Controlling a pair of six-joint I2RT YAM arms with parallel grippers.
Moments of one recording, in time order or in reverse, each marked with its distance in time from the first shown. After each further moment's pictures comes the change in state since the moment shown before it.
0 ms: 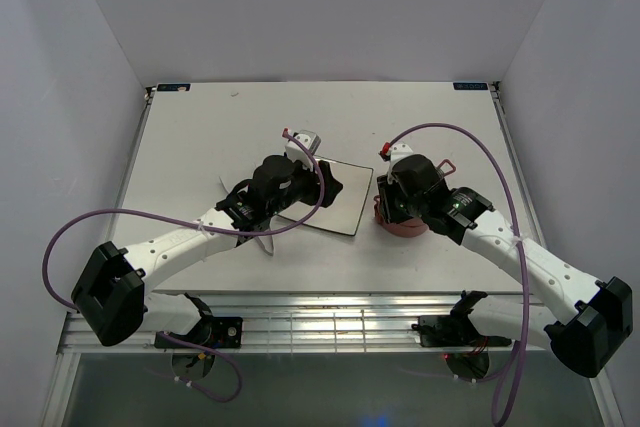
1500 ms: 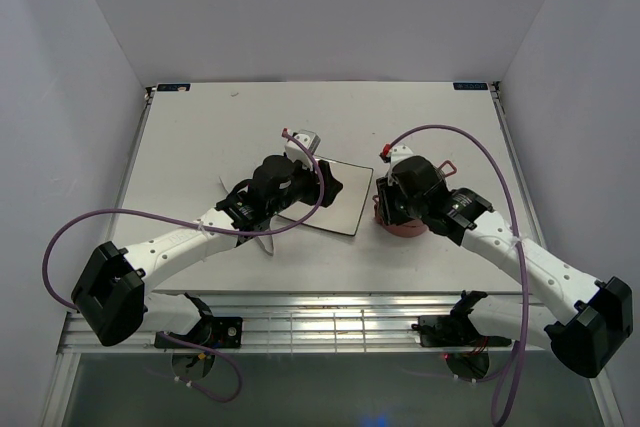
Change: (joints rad) left arm 0.000 0.000 0.000 0.000 -0.004 -0.011; right arm 0.000 -0.002 -0.007 -0.002 -0.004 0.008
